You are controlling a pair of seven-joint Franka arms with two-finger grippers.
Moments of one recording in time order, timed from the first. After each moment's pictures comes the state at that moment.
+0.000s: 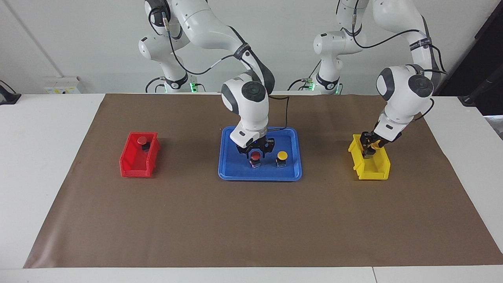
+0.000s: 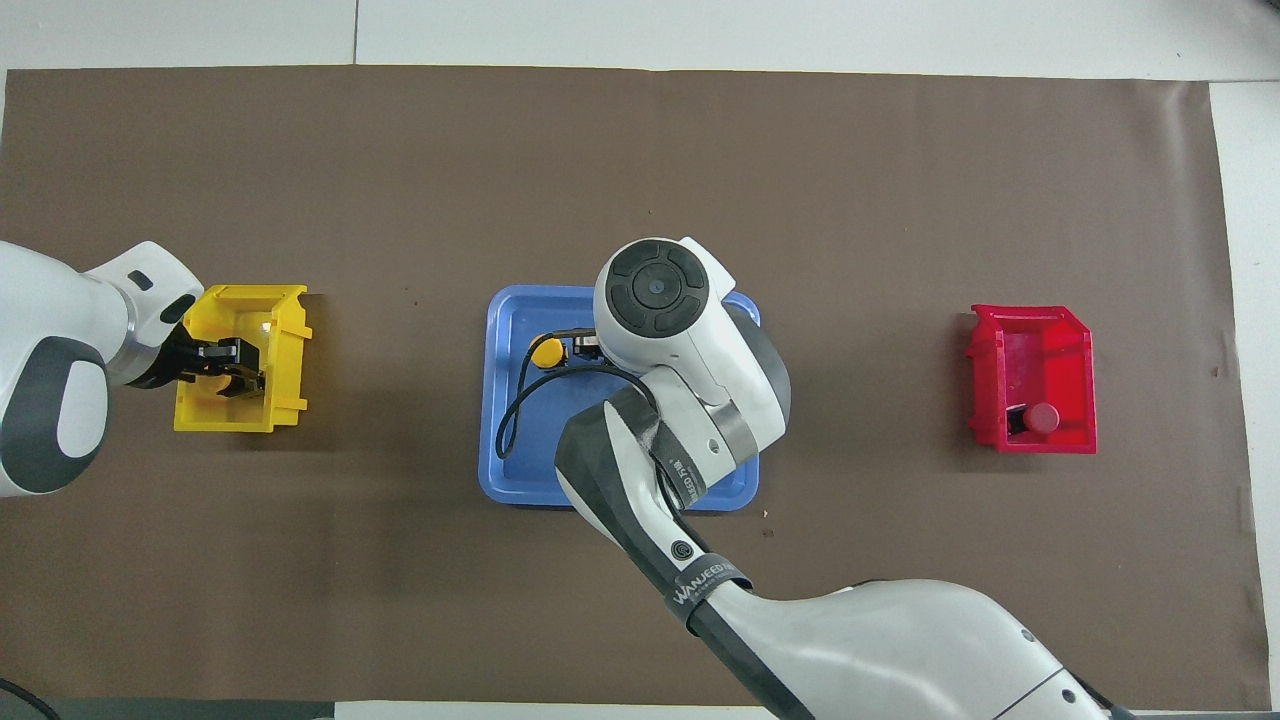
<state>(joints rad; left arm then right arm) 0.02 0.01 -0.06 -2.18 0.05 2.14 -0.04 0.71 0.45 -0.11 -1.66 0.09 2.14 0.58</state>
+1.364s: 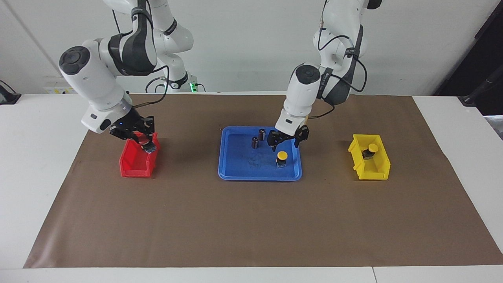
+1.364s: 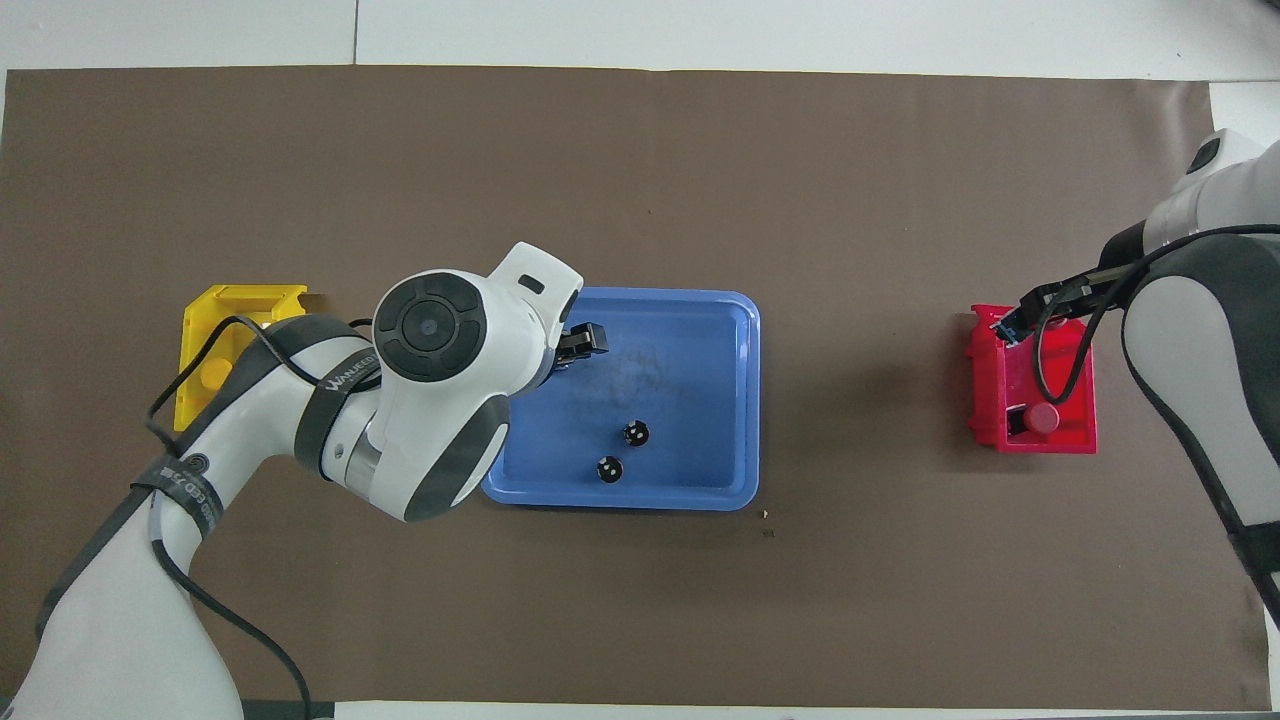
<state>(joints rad) -0.57 0.21 -0.08 -1.97 -0.02 2.27 -0.78 0.07 0.06 -0.13 -1.89 0.09 1.90 -0.31</state>
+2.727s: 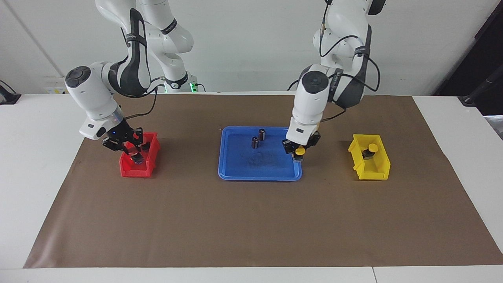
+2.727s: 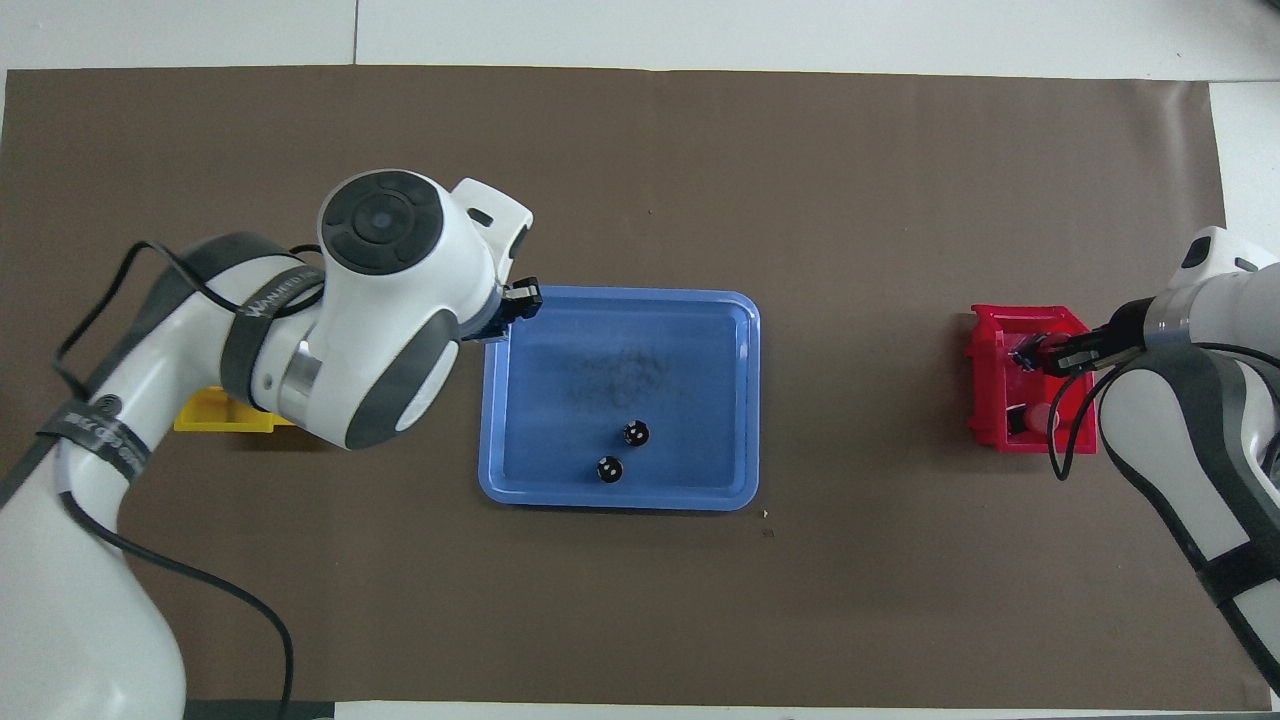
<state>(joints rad) -0.41 0.21 -0.05 -1.77 0.06 1.98 -0.62 -0.01 0.00 -0.13 -2.22 0.09 2.27 -0.51</state>
